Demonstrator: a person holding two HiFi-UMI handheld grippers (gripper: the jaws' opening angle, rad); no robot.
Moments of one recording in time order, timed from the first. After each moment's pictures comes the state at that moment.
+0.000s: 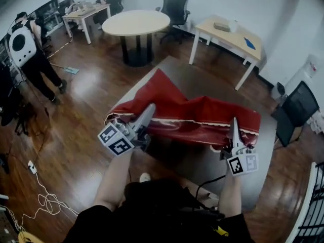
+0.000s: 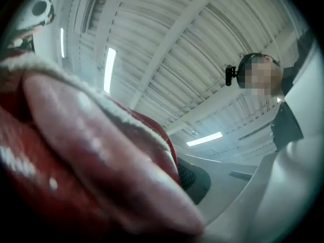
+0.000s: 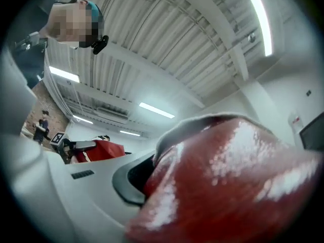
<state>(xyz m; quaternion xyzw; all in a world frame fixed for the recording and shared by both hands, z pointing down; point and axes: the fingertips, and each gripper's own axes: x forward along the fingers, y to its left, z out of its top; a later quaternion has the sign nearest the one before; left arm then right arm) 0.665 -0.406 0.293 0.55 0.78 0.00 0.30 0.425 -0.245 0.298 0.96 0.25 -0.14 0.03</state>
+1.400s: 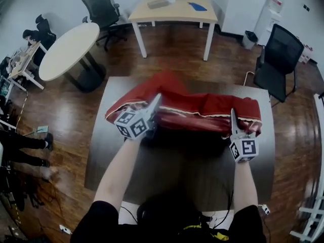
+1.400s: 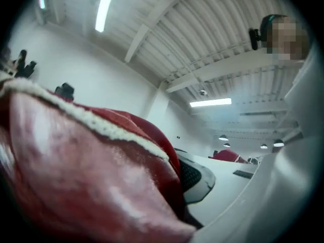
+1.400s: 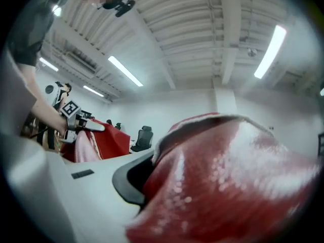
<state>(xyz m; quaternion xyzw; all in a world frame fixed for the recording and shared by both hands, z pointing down) 0.654 0.069 0.420 0.51 0.84 0.15 0.12 0.355 0.072 0.411 0.88 0.47 0.04 0.06</state>
